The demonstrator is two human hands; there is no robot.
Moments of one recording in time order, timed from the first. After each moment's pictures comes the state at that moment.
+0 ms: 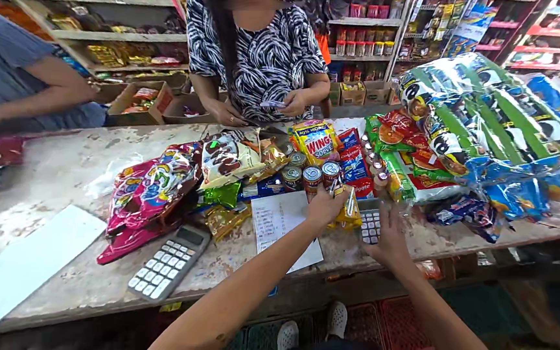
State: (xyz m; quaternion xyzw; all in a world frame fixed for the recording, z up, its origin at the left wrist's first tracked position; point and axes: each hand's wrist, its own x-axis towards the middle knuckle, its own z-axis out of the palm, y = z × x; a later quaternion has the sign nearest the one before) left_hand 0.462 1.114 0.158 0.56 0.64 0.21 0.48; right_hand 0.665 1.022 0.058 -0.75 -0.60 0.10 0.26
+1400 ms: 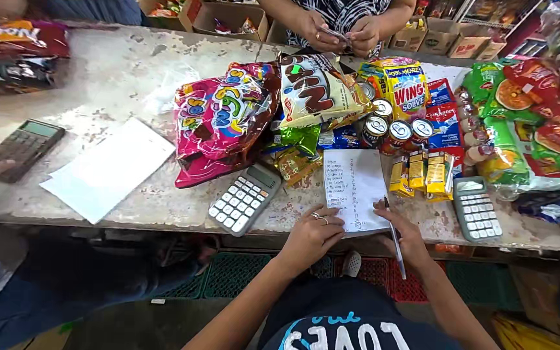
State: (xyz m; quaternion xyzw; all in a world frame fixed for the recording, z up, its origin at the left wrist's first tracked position) left_hand 0.246 1.004 0.100 0.84 0.38 0.32 0.22; right_hand 0.538 1.006 0.026 -0.46 -0.74 0.29 0.38
